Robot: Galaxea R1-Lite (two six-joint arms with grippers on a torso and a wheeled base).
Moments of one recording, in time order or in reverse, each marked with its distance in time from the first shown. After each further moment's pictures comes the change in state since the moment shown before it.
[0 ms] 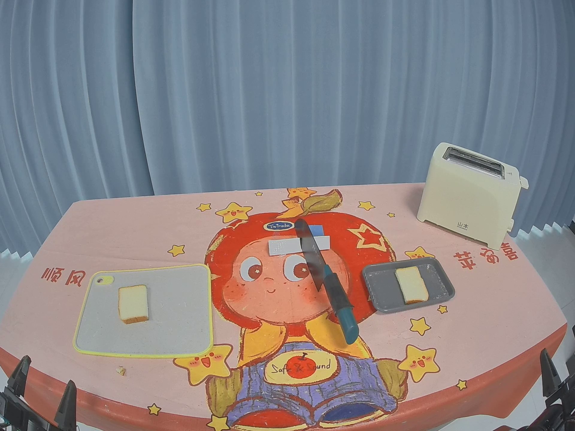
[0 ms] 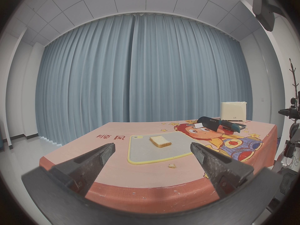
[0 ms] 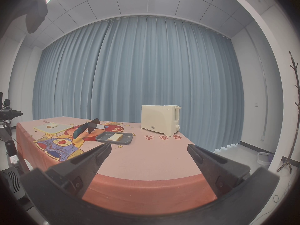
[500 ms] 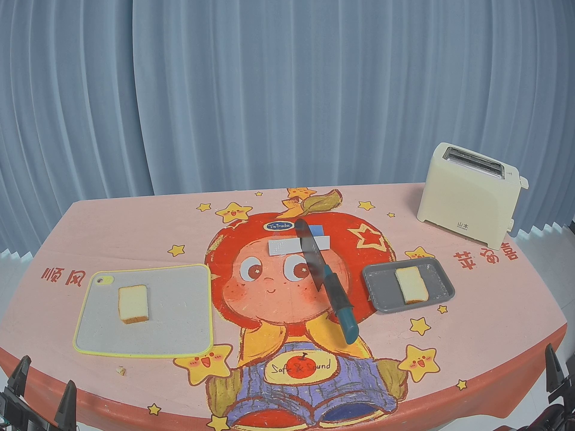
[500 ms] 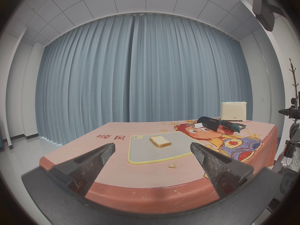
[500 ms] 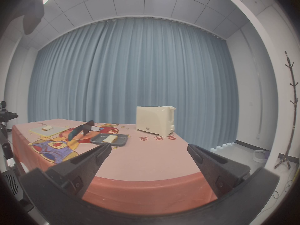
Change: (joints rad) left arm 0.000 0.000 0.000 0.000 0.000 0.000; right arm -0.001 -0.016 0.000 0.003 -0.066 0.011
